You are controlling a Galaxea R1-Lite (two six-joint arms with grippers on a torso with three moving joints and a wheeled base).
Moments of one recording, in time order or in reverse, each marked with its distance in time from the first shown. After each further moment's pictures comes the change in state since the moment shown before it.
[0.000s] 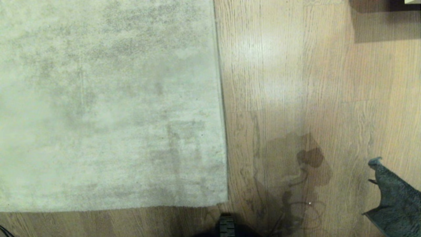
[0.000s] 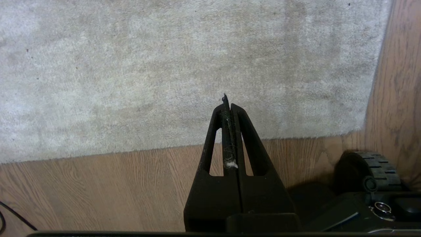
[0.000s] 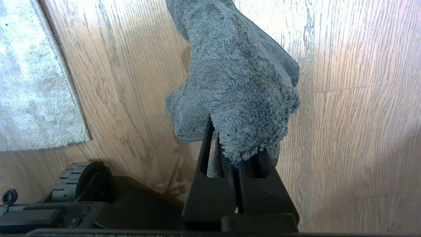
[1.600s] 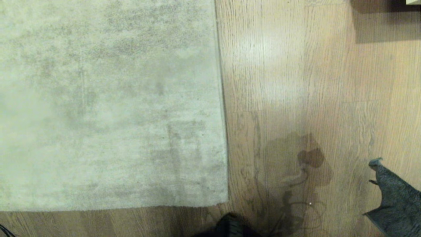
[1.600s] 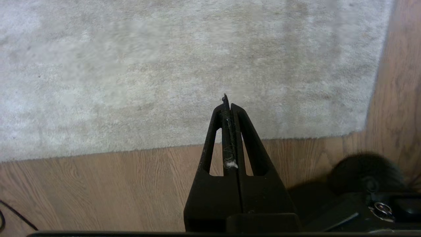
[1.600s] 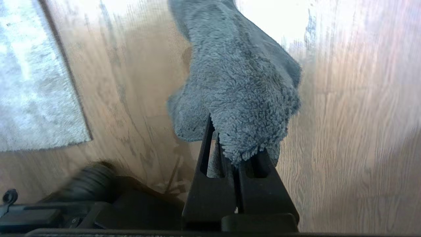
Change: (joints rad) left arm 0.000 0.000 0.000 -0.001 0.002 -0.002; right arm 0.000 0.000 0.000 0.001 0.000 0.000
